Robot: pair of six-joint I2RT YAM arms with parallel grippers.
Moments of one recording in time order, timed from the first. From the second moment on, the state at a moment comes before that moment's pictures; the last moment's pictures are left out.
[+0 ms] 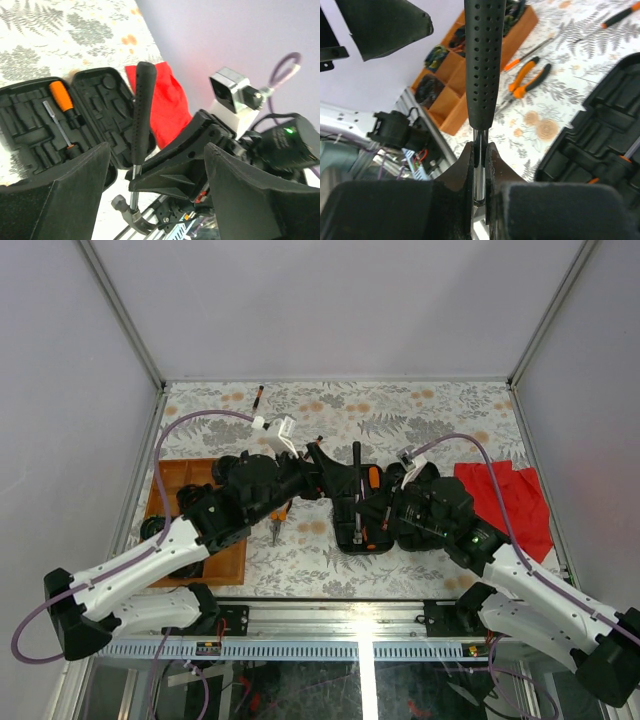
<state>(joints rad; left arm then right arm) -0.94 1.03 0.98 -0.08 -0.12 -0.80 0.71 0.84 0.56 0.10 -0.36 0.60</state>
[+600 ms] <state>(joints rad) -0.94 1.24 1.04 -0.13 -0.18 -0.82 0.91 0.91 0.65 -0.07 -0.01 0.49</state>
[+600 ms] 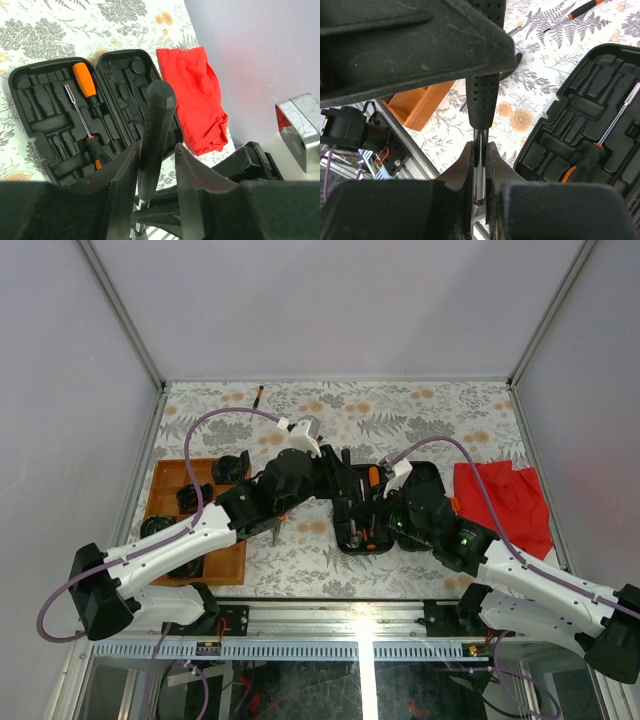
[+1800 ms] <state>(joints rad) -0.94 1.02 0.96 -0.04 0.02 -0.80 0.92 0.74 0.58 0.07 -0.25 0.59</state>
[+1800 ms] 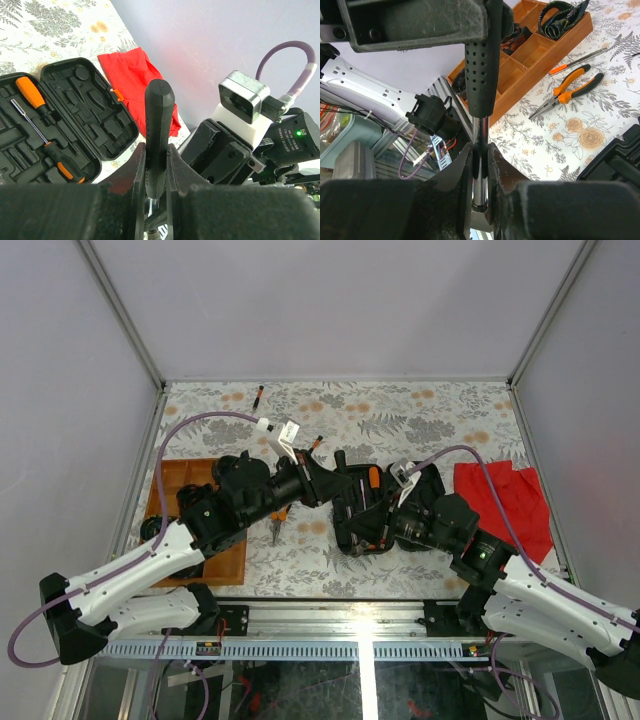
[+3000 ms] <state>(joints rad) -0.92 1.16 0.83 -0.31 -0.12 -0.85 0.47 1.06 0.78 -0.63 0.09 0.36</state>
